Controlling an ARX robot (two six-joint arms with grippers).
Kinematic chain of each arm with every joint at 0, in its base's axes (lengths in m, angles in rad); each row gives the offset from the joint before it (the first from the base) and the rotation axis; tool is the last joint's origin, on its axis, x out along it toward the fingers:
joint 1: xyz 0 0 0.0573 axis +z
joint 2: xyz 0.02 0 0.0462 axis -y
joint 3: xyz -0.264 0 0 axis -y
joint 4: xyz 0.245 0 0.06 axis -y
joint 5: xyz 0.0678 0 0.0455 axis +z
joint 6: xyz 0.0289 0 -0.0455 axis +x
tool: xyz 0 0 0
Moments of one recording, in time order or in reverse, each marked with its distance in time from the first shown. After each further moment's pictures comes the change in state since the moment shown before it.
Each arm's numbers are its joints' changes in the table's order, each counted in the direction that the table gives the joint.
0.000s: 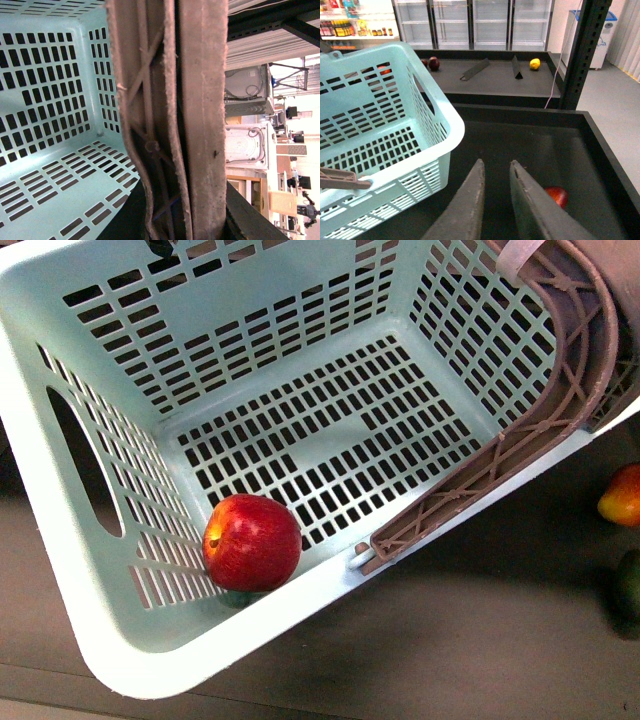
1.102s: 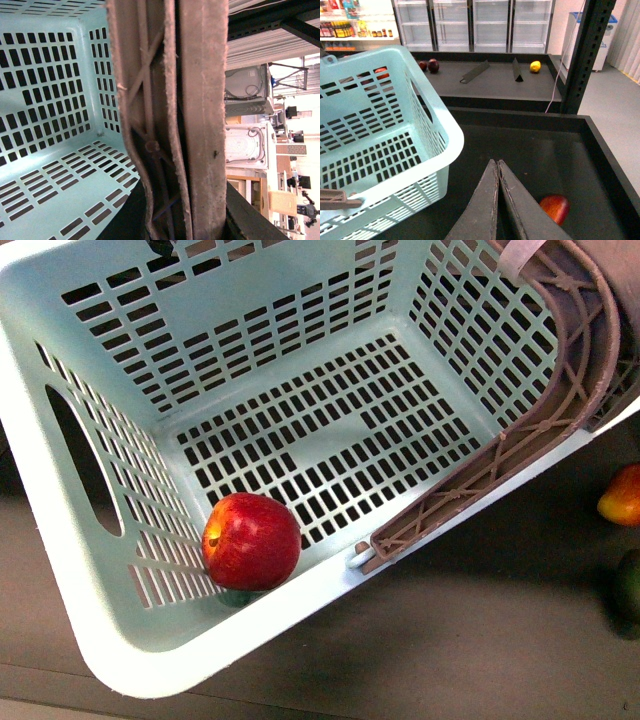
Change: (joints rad) left arm 0.000 0.001 0.000 0.000 0.001 0.000; right arm 0.000 -0.296 0.000 0.301 0.000 -0.002
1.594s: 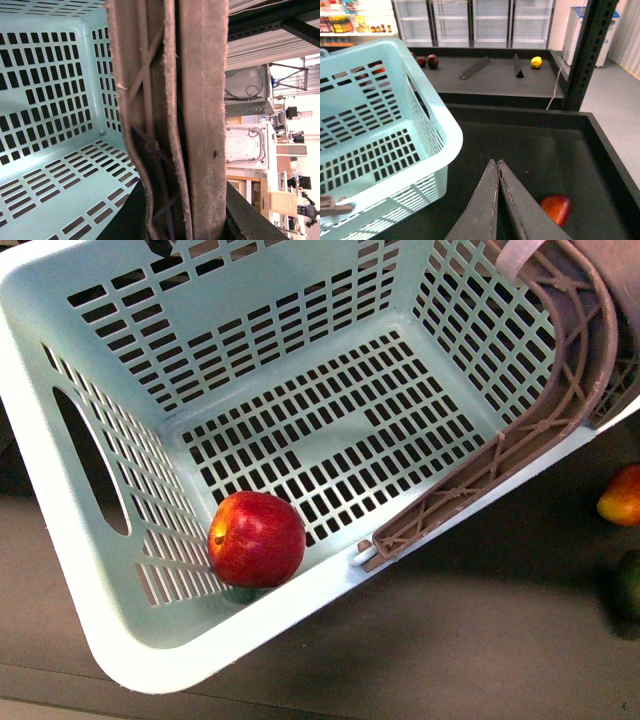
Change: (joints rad) left arm 0.000 0.000 0.000 0.000 0.001 0.000; right arm 0.000 -0.221 0.000 0.211 -0.003 0.000
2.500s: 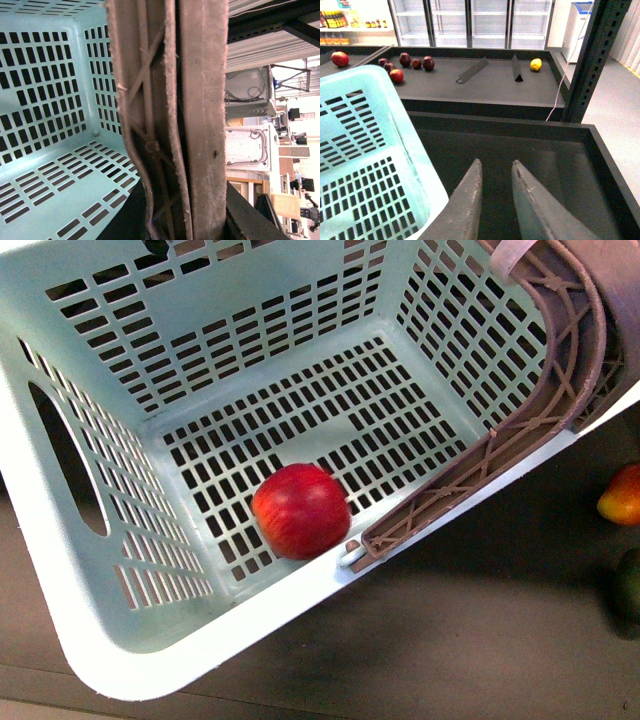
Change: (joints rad) left arm 0.000 0.000 0.000 0.000 0.008 0.003; right arm 0.001 -0.459 0.267 0.172 0.000 -0.003
